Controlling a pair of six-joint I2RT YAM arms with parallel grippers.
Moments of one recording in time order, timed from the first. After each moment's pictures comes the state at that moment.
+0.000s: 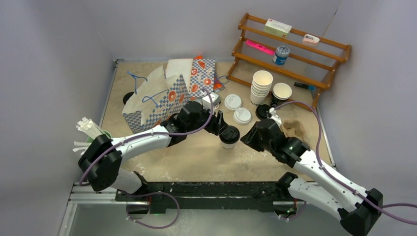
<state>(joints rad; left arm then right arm) -0.84 1.43 0.87 0.20 0.16 -0.36 0.71 0.84 0.72 -0.68 0.20 1.06</state>
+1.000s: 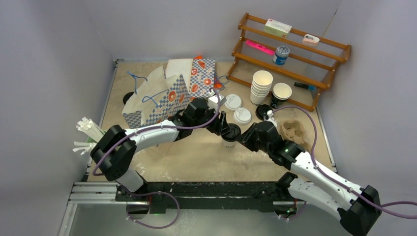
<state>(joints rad) -0.81 1.58 0.94 0.17 0.31 -0.36 0.71 0.83 0.56 -0.45 0.13 1.17</state>
